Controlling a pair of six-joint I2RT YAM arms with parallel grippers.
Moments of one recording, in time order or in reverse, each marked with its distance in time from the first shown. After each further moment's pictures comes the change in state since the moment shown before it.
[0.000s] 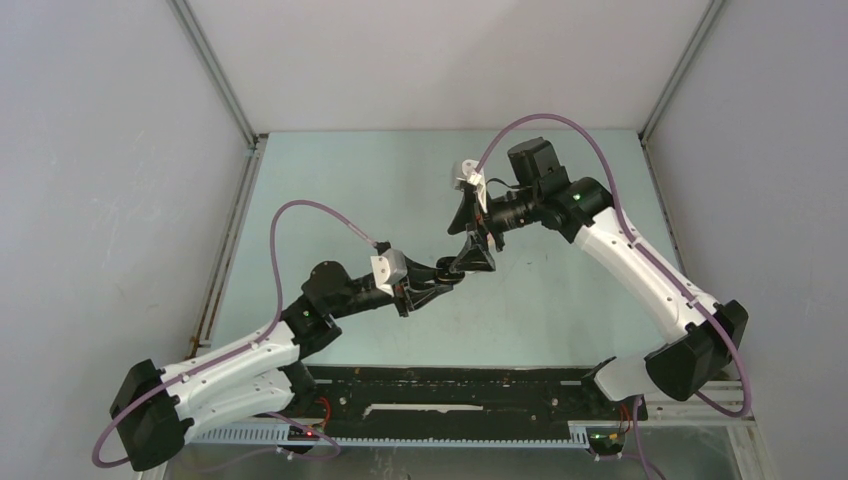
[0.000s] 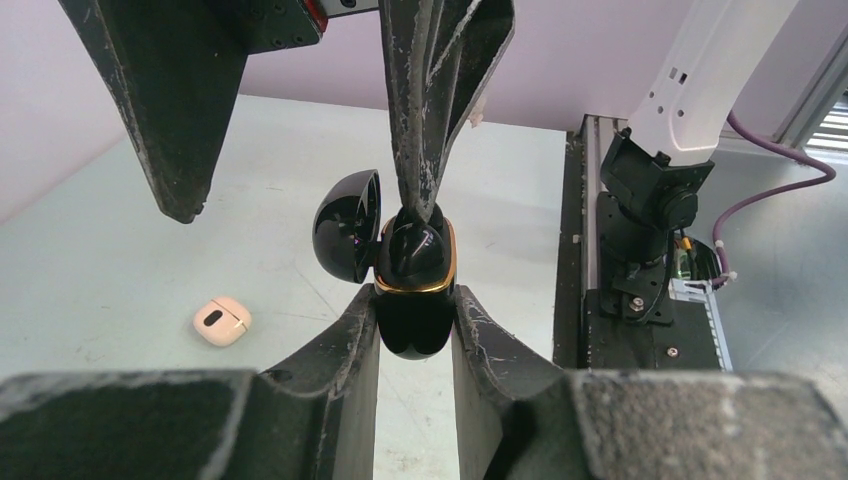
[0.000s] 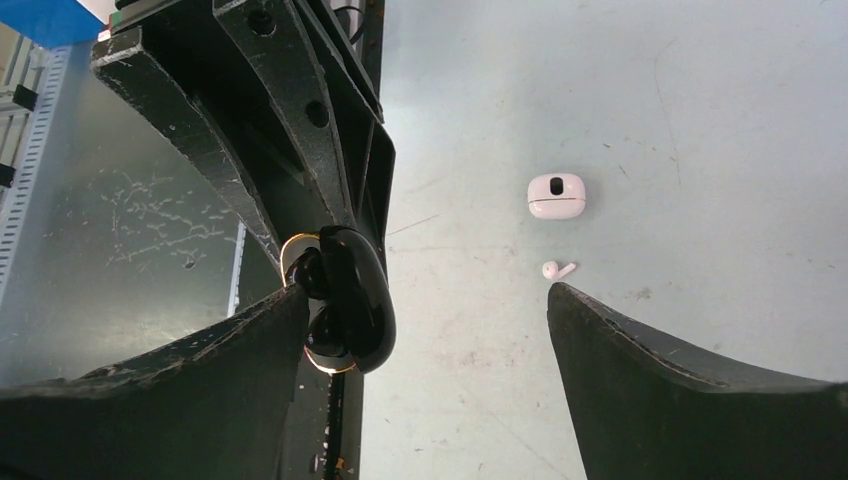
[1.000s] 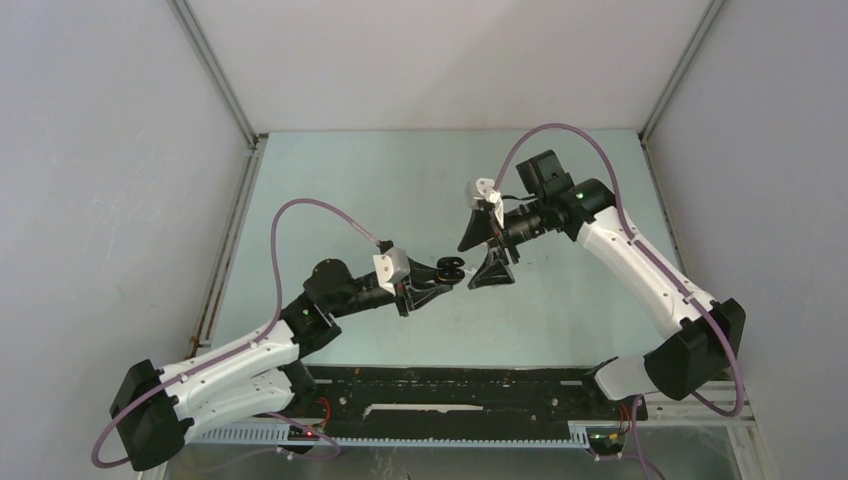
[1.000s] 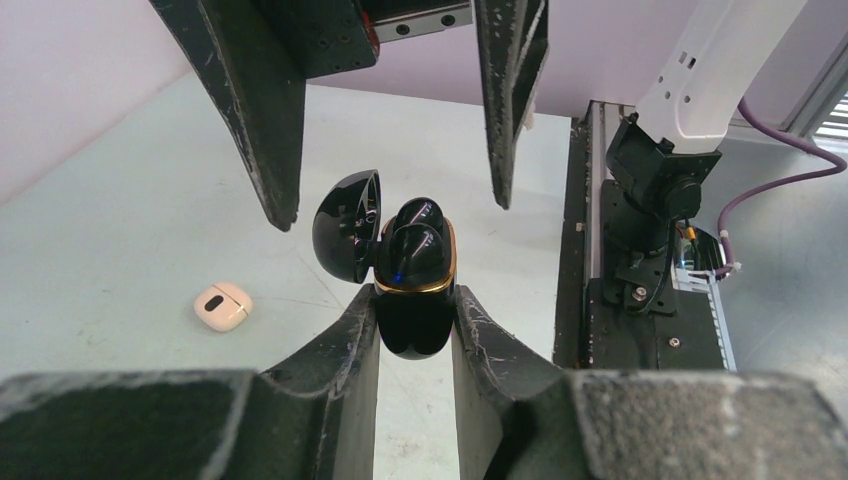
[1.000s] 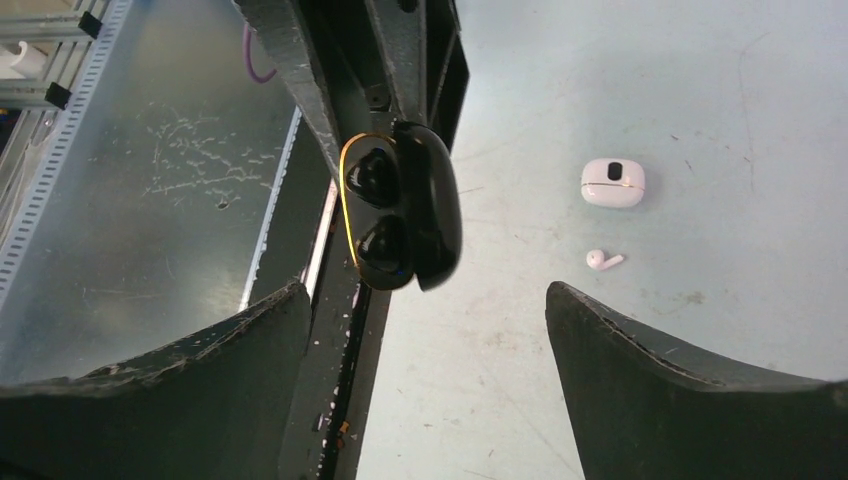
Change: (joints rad) left arm 0.000 0.001 0.019 -0.056 -0.008 0.014; right arm -0.087 0.000 -0.071 -0.186 -0.179 -0.300
